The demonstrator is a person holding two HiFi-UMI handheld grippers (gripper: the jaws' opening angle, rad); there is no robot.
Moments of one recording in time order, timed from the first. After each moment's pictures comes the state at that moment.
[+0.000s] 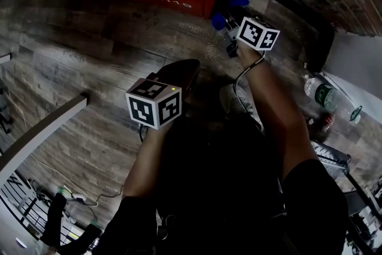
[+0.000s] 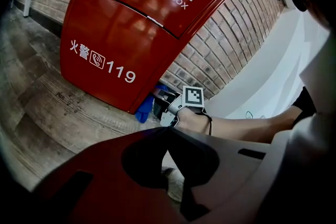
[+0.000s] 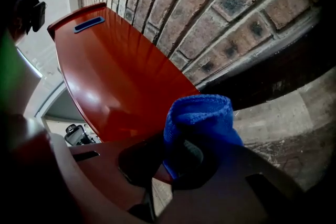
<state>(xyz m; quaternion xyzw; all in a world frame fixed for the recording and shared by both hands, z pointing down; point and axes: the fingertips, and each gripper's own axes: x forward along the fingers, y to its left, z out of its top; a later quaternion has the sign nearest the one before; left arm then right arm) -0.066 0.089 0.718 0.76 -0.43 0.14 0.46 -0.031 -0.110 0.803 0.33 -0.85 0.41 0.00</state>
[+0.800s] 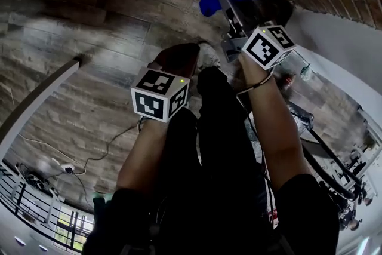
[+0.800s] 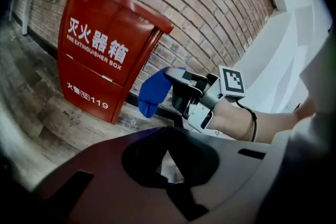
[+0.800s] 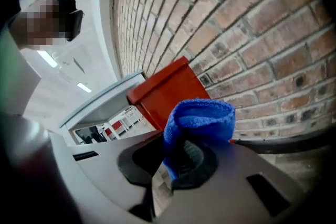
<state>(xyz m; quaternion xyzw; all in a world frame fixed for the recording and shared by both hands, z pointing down) -0.021 0.117 0.514 0.77 -0.43 0.14 0.45 -0.004 -0.034 0.485 0.31 -0.89 0.34 0.01</state>
